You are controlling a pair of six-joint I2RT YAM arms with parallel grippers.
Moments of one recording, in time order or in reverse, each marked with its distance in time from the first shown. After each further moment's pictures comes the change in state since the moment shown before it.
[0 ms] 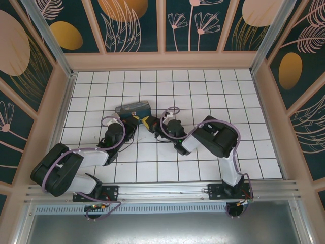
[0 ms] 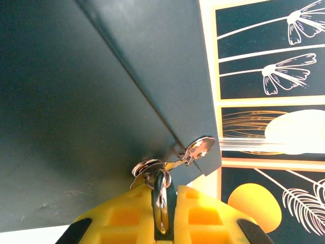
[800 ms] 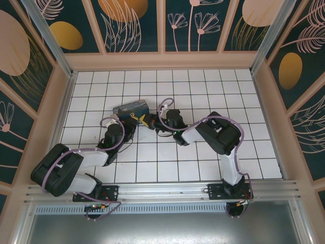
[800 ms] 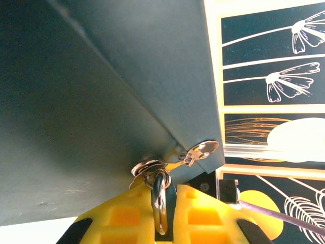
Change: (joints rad) left arm 0.005 -0.002 -0.013 -0.006 -0.018 -0.015; right arm -0.084 -0.017 0.128 -0.256 -0.301 -0.238
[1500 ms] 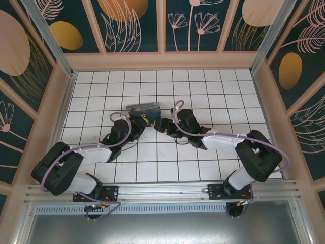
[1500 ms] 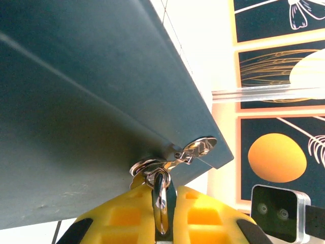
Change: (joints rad) left arm -0.052 0.016 0.112 -0.163 0.150 0.130; right arm -0.014 -0.521 -0.181 -0.717 0.129 -0.544
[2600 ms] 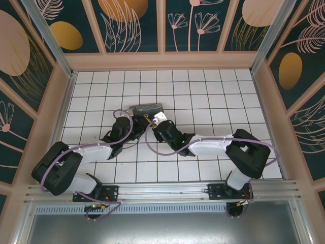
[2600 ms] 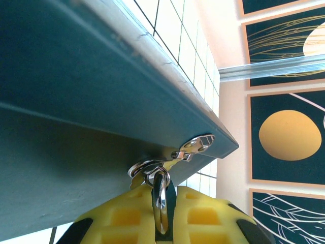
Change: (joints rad) left arm 0.000 0.000 0.053 -0.092 0.071 0.069; right arm 0.249 0.116 0.107 -0.077 0.719 -0.805
